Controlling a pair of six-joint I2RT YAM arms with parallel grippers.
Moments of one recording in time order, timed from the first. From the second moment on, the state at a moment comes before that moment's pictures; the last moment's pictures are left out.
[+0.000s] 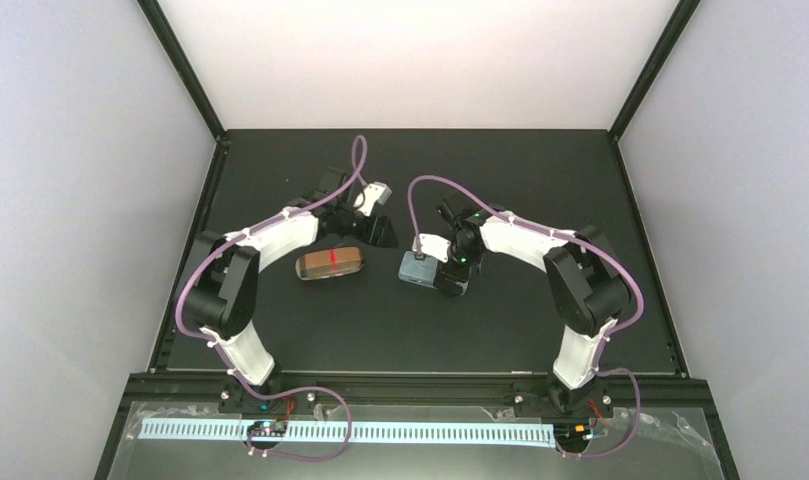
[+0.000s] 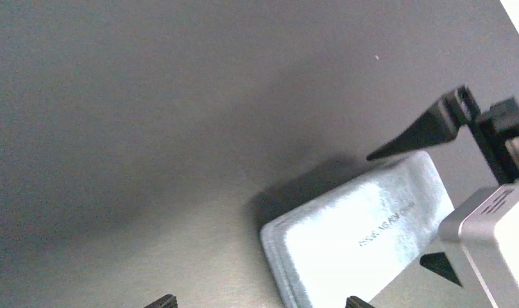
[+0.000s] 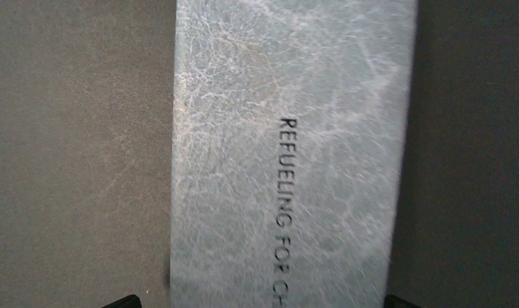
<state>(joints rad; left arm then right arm) -0.37 1.71 1.08 -0.28 0.54 -0.07 0.60 1.83 1.16 -0.69 -0.26 -0.73</state>
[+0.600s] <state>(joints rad) -0.52 1.82 1.05 -0.26 0.49 -0.08 0.47 1.77 1.12 -0.68 -0.38 -0.63</state>
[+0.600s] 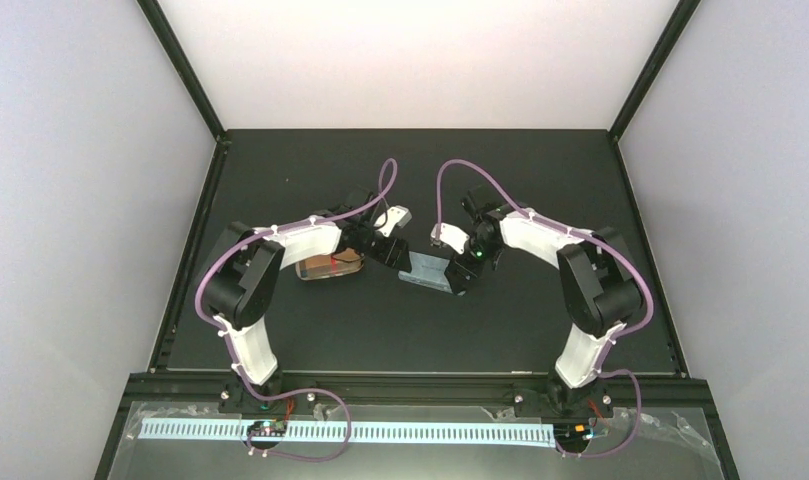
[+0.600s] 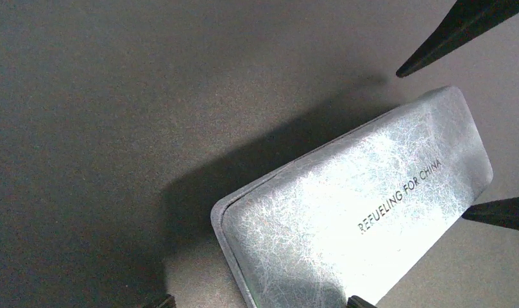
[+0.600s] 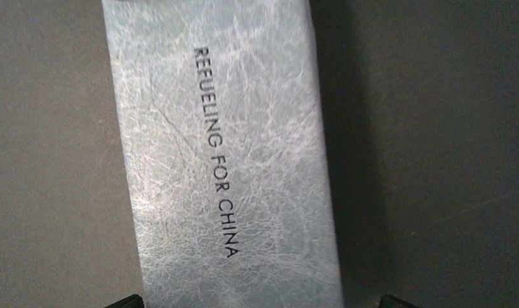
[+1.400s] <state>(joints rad) -0.31 1.65 1.04 -0.23 0.49 -0.08 0.64 1.80 1.15 -0.54 -0.35 -0.48</state>
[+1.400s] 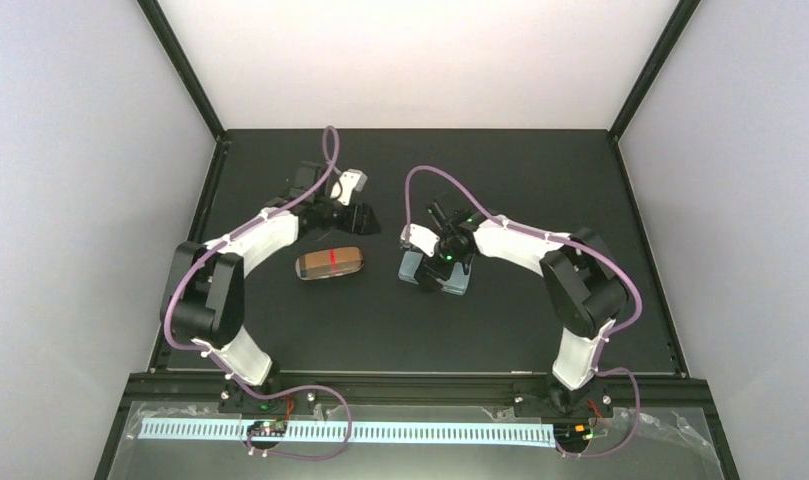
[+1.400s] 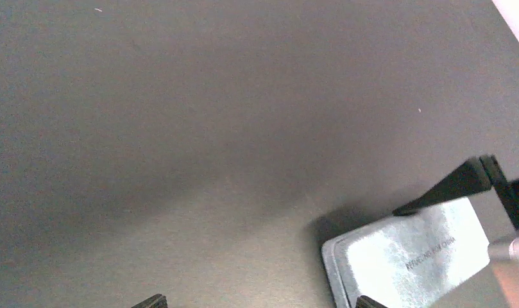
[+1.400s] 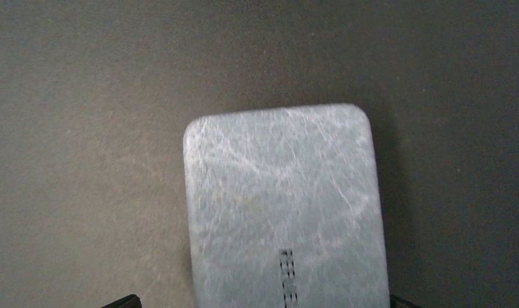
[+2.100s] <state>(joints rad) -0.23 1.60 1.04 -0.21 0.55 -0.09 0.72 1.93 1.26 -0.51 -0.18 -0.42</state>
